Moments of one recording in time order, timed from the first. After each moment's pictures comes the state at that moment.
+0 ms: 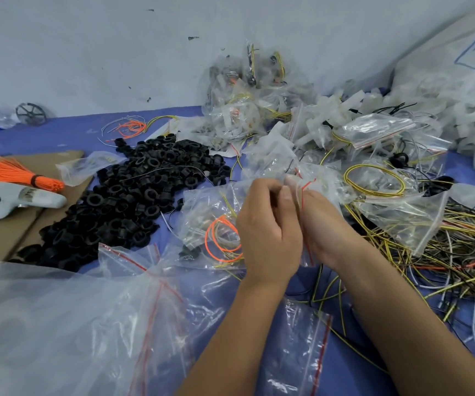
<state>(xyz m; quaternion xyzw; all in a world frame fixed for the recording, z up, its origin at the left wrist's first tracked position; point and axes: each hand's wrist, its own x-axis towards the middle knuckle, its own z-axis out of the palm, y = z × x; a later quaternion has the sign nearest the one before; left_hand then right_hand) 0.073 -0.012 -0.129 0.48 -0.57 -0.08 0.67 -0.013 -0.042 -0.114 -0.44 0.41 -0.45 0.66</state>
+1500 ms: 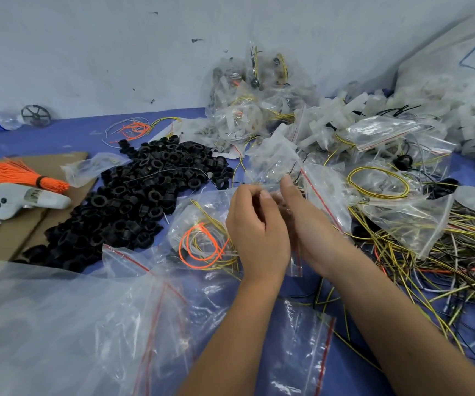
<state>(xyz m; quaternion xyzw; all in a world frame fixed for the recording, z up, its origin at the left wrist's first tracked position) 0.080 -0.023 -0.136 0.53 -0.48 -0.13 0.68 0.000 -0.033 -0.115 -0.48 0.40 -0.44 0.65</state>
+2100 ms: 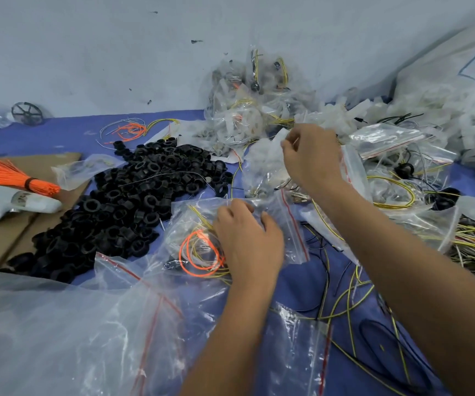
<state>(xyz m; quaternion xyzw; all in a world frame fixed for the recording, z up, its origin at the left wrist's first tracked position) 0.096 -0.035 -0.145 0.70 -0.51 -0.12 0.49 -0.006 -0.153 -0.074 -0.68 0.61 -0.40 -0.02</state>
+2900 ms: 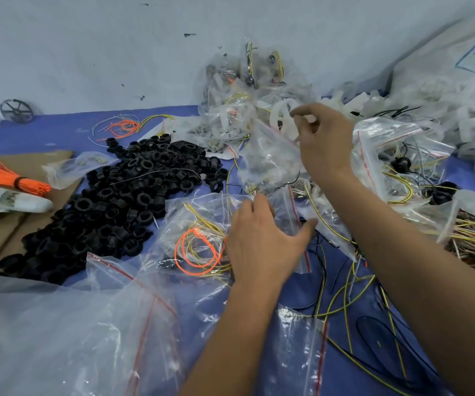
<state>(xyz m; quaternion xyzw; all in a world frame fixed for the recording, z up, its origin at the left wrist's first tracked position) 0.084 -0.031 -0.148 0.68 -0.62 -0.08 0.39 -0.028 -0.159 -0.073 -0.63 0.54 -0.56 0.07</state>
